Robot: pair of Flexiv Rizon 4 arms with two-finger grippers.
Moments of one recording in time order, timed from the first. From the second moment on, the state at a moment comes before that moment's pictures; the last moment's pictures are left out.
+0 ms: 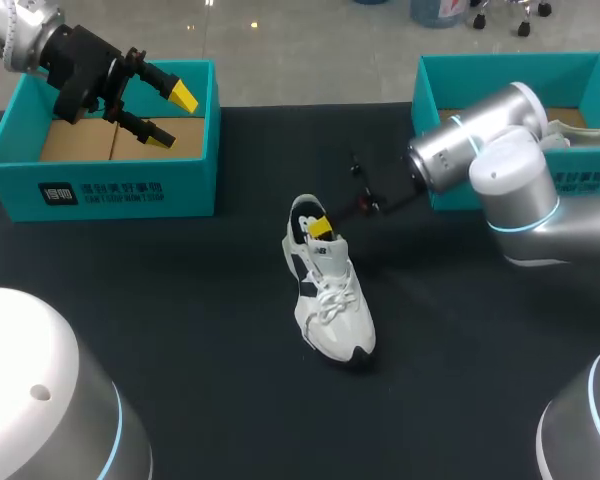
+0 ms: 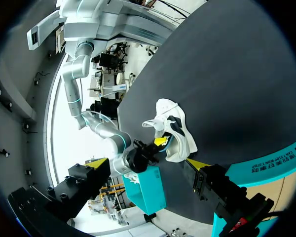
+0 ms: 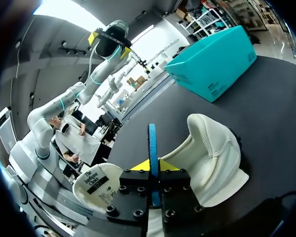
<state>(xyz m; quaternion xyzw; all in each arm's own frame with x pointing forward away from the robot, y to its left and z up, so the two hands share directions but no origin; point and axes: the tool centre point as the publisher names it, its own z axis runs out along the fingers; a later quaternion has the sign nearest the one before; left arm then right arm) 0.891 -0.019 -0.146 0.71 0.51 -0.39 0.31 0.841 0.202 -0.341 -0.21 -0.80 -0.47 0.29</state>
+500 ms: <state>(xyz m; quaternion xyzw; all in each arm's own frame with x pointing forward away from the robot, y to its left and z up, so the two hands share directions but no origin) 0.891 -0.019 -0.146 0.71 0.51 -0.39 0.31 0.833 0.198 -0.345 -0.22 -0.81 -0.46 0.30</state>
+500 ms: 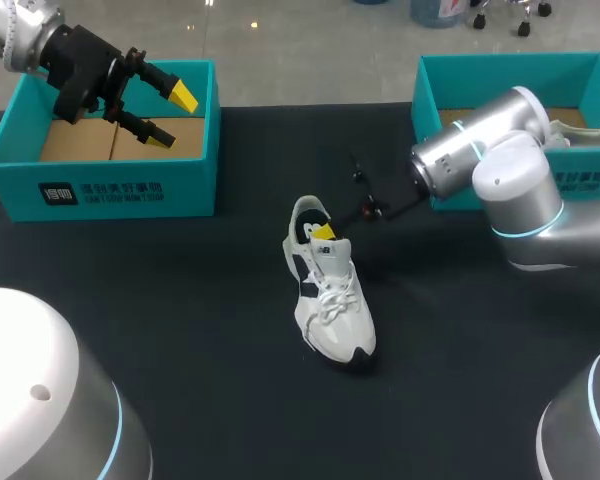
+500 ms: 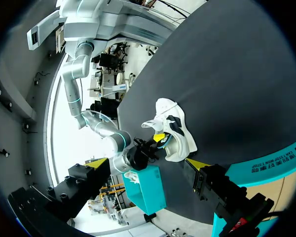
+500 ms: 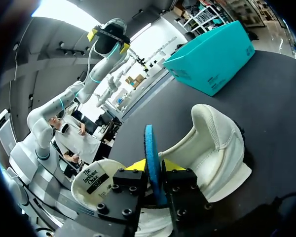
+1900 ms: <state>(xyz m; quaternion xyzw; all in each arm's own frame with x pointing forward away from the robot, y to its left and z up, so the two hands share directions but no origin) 0.891 -0.019 -0.146 0.71 0.51 -0.39 0.31 0.847 0.199 -0.308 -0.20 -0.83 -0.46 0.24</state>
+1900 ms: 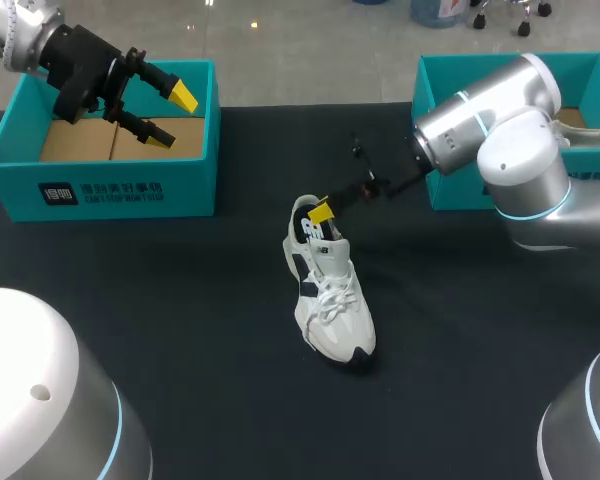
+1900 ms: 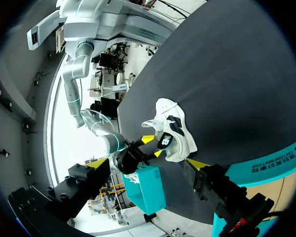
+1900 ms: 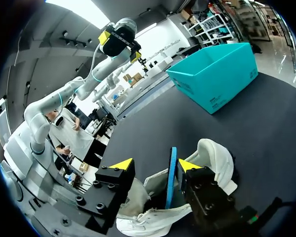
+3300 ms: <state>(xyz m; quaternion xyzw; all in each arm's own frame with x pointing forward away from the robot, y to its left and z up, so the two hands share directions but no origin) 0.891 -0.019 -0.146 0.71 0.51 -0.39 0.31 0.863 0.206 -0.327 -0.20 -0.84 -0.43 0.25</state>
